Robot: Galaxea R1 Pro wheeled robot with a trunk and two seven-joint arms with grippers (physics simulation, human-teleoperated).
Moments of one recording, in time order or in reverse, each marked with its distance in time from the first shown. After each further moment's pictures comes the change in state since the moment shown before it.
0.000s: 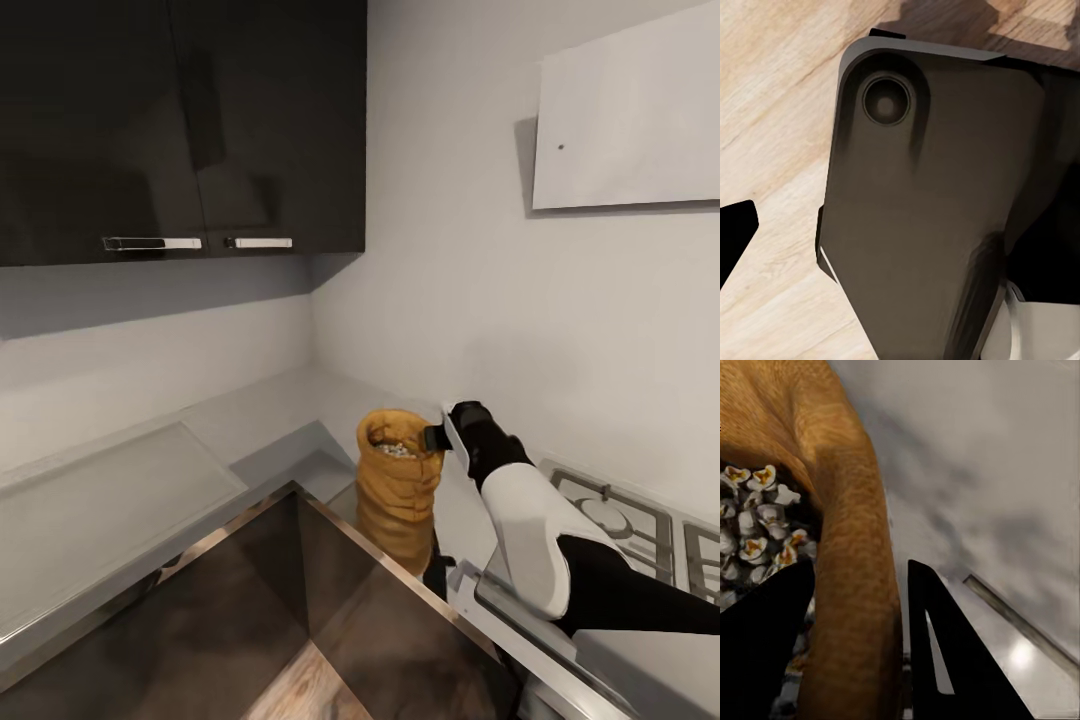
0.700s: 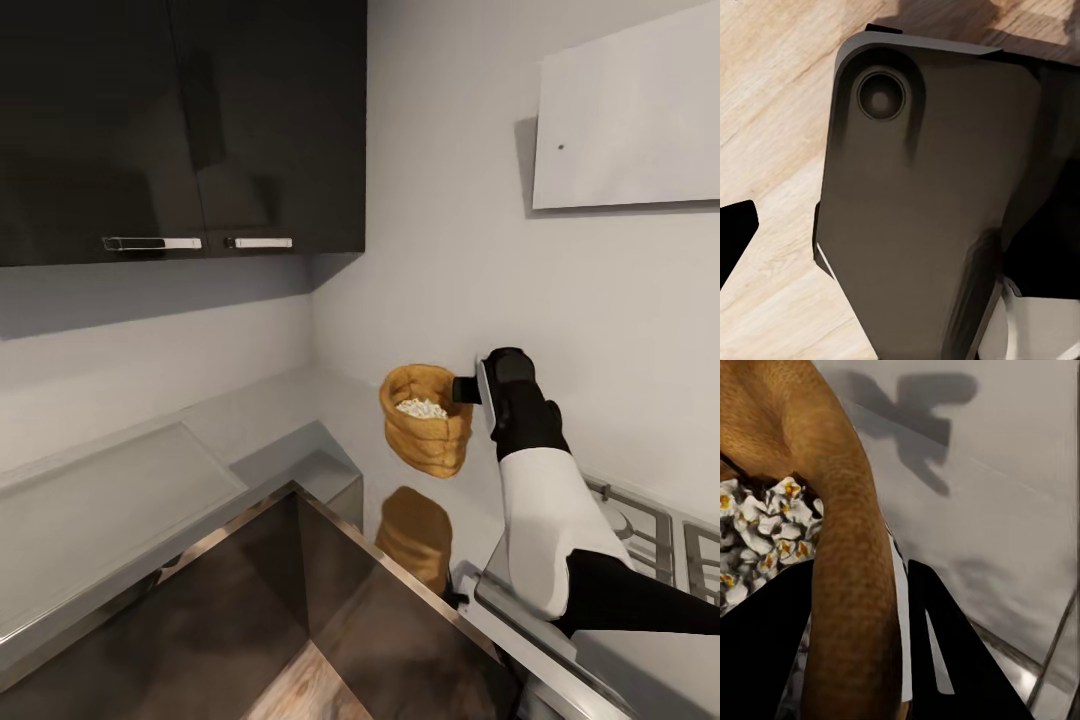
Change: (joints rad) left arm 0.000 -0.009 -0.002 0.000 -0.005 0.007 0.009; right arm 0.000 0.004 -0.003 -0.453 -0.003 0.305 0.013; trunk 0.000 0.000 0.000
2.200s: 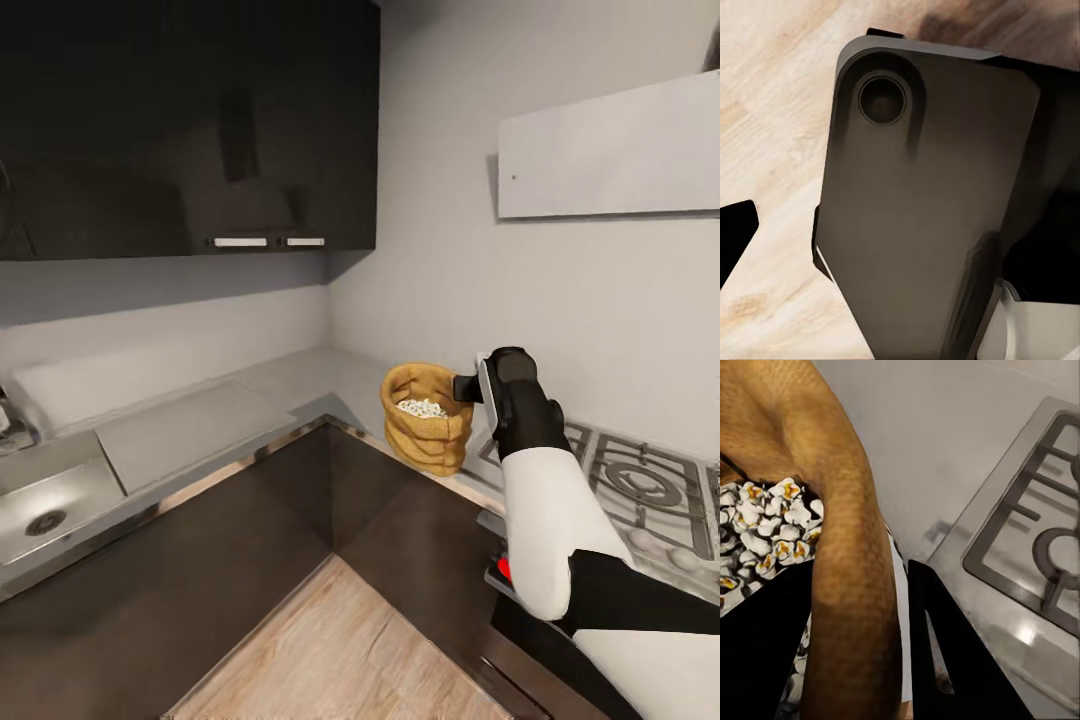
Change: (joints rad) left arm 0.000 0.001 0.001 0.000 0.008 -0.008 -0.002; right arm 0.000 -0.005 0.002 -0.005 -0.002 0.000 0.014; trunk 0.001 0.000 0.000
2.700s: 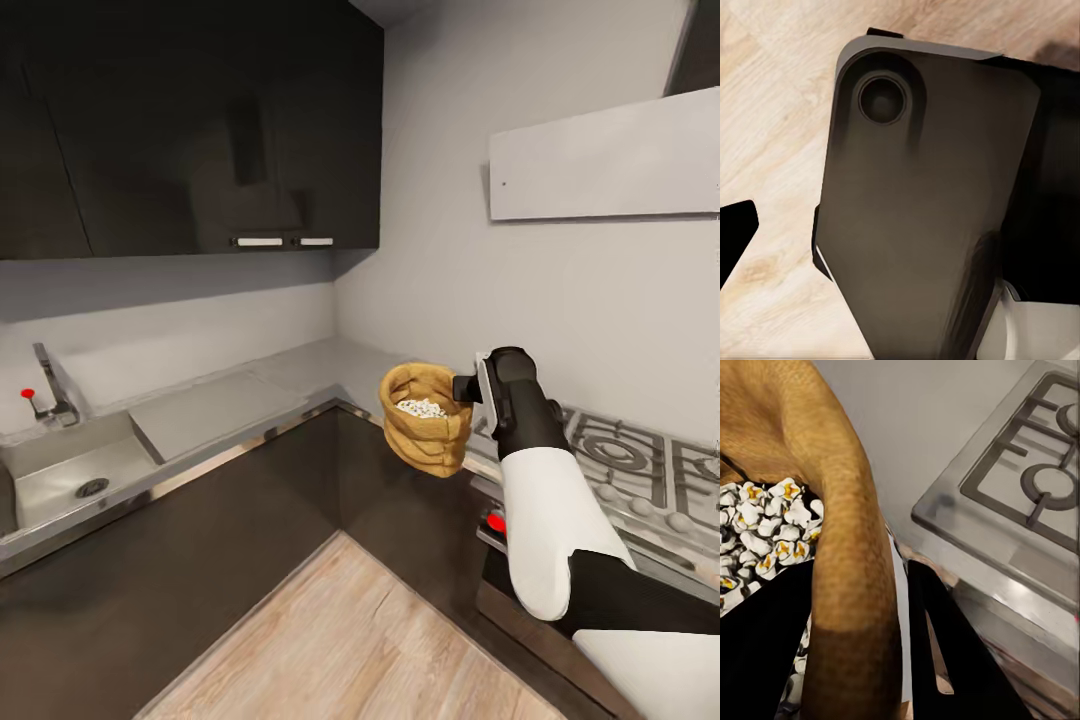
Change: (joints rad) left arm 0.000 0.000 0.001 0.000 0.000 0.000 0.000; right arm 0.000 0.001 0.002 0.000 0.000 0.000 0.000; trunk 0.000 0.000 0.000
